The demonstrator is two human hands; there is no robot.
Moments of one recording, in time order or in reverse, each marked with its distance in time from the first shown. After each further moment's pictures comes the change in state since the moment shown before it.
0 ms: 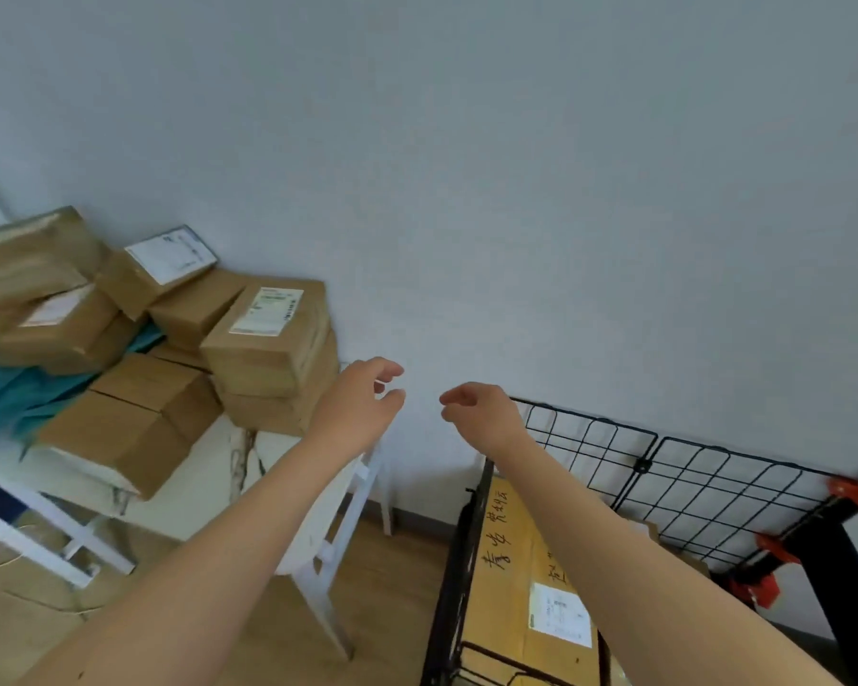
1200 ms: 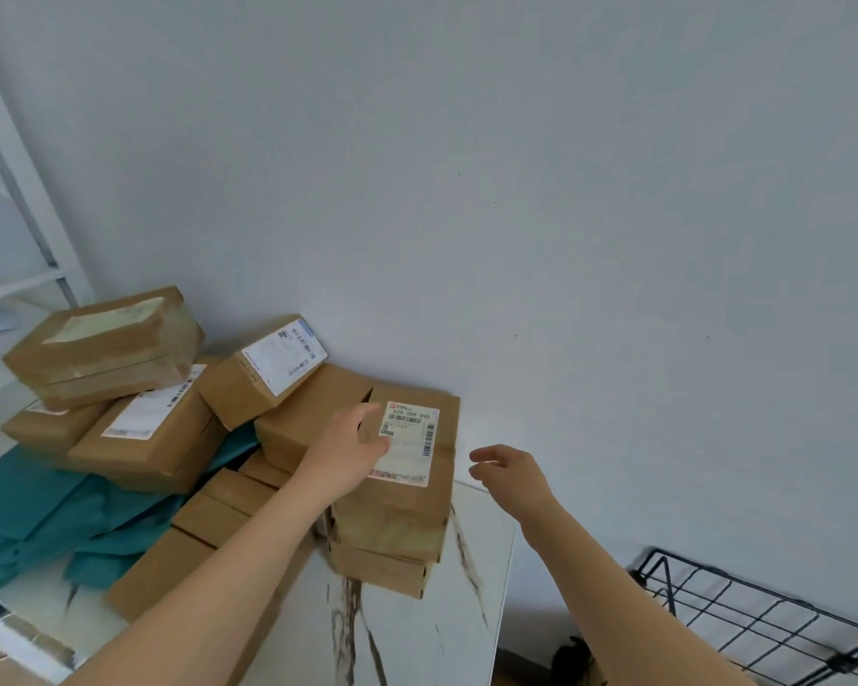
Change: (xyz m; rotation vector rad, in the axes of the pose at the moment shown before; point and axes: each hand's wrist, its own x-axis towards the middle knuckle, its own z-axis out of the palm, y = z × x) left_hand 0.173 -0.176 -0.167 -0.074 -0.008 -0.120; right_hand 0.175 -0.124 0.153 0.117 -0.023 0.097
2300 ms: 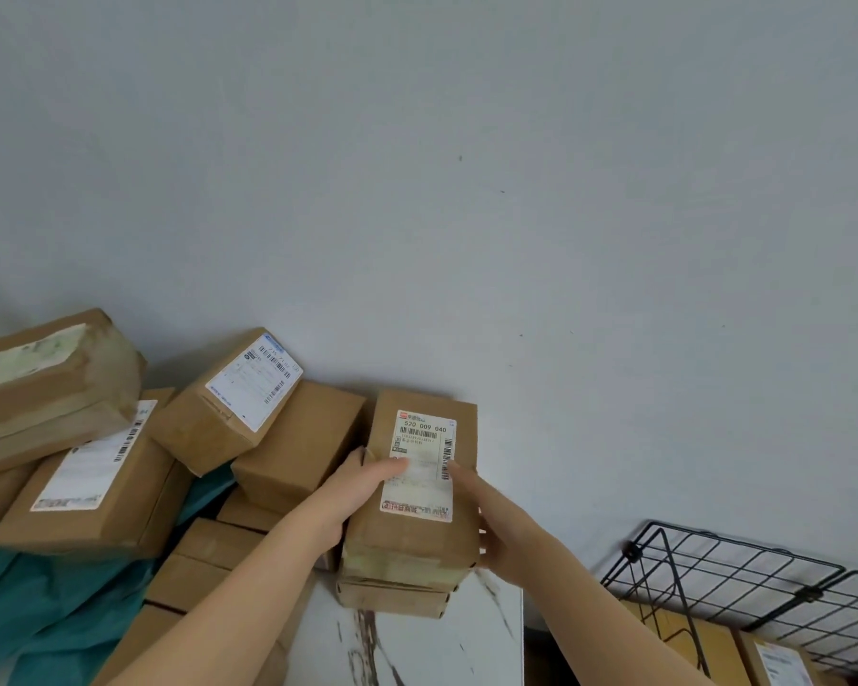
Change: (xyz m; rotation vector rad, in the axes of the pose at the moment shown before) left_hand 0.059 -0.046 0.012 -0.605 -0.469 -0.380; right_hand 0.017 0.004 0.051 0.519 -0.159 0.396
